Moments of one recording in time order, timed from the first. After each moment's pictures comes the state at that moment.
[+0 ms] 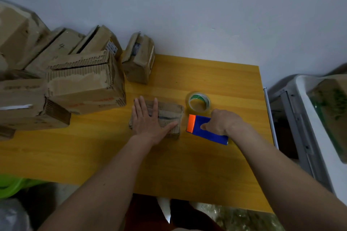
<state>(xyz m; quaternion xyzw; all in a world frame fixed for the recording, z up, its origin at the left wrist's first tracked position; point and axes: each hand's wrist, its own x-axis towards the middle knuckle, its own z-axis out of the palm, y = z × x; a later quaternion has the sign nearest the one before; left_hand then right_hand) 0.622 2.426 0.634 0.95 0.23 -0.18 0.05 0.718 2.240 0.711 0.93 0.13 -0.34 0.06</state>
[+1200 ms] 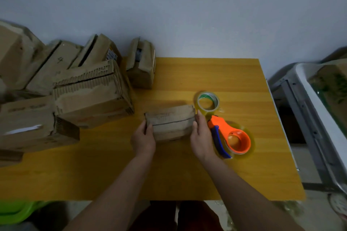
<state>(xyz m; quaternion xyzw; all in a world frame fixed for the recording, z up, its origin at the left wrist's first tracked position) 0.581 2.465 0.639 0.73 0.43 0.03 0.53 0.626 2.317 0.644 0.86 0.02 -0.10 -0.49</state>
